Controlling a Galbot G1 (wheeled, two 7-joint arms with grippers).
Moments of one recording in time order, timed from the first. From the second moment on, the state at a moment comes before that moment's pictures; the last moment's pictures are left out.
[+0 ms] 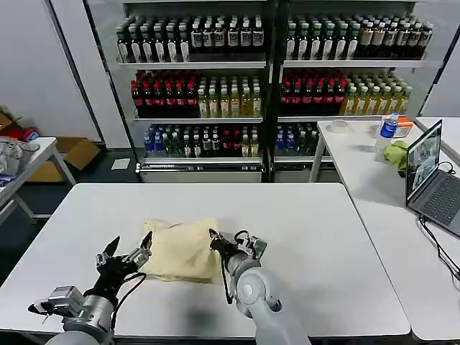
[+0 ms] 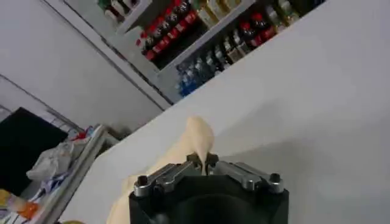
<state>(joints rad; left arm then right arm) 1.55 -1.13 -0.58 -2.29 -0.71 0.32 -0.29 -0.96 1.61 0.11 1.68 0.85 -0.49 0.34</state>
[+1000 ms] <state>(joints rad) 1.53 -1.13 -0.55 -2.28 -0.71 0.32 -0.29 -0.90 1.36 0.18 1.65 0.85 -0.57 0.25</state>
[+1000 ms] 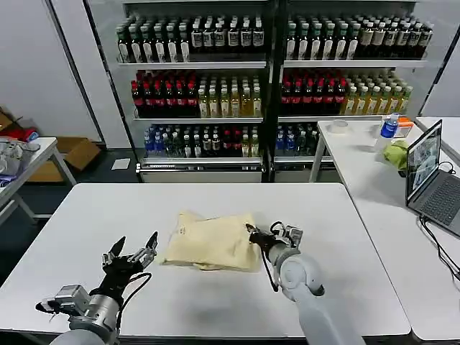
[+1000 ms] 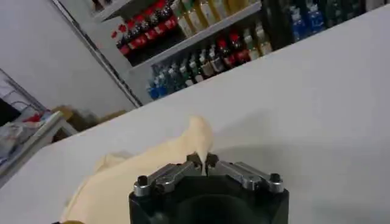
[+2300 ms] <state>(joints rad) 1.54 -1.13 -0.55 -2.28 -0.66 0.32 -0.29 -1.00 1.22 0.23 1.75 0.39 -0.35 0.23</state>
